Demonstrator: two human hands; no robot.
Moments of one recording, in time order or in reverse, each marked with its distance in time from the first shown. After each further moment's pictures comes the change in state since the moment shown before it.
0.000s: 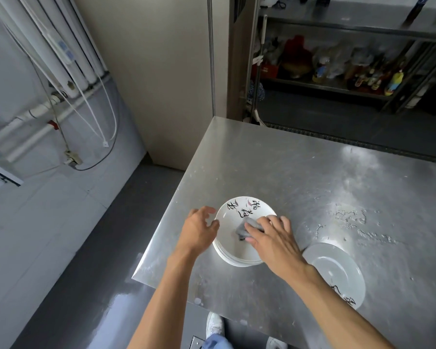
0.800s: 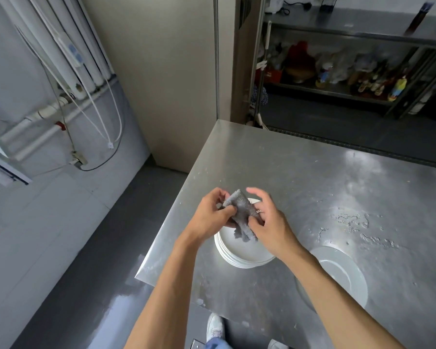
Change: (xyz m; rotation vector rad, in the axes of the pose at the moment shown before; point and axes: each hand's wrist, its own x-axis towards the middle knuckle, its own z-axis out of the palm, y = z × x) left_hand -0.005 0.053 -0.024 -0.589 -0.166 0.107; right_hand 0.041 -0.018 -0.041 1.019 -0.103 0.335
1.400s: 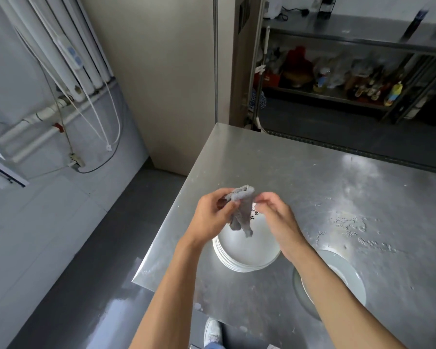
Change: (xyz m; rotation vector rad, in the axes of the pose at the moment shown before) left_hand 0.006 -0.001 0.003 0.126 0.048 0.270; right_hand 0.009 -0.022 -0.015 0.305 0.142 0.218
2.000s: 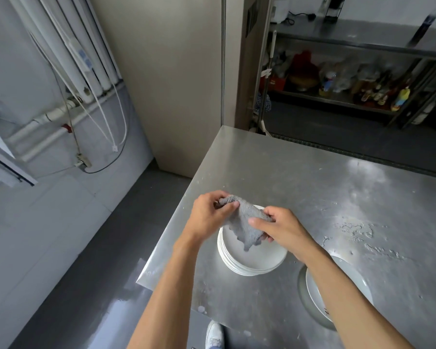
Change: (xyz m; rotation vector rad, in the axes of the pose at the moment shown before) left_hand 0.006 -0.007 -0.022 0.106 0.038 -0.103; right_hand 0.002 0.001 -0.008 -0.231 -0.215 0.068
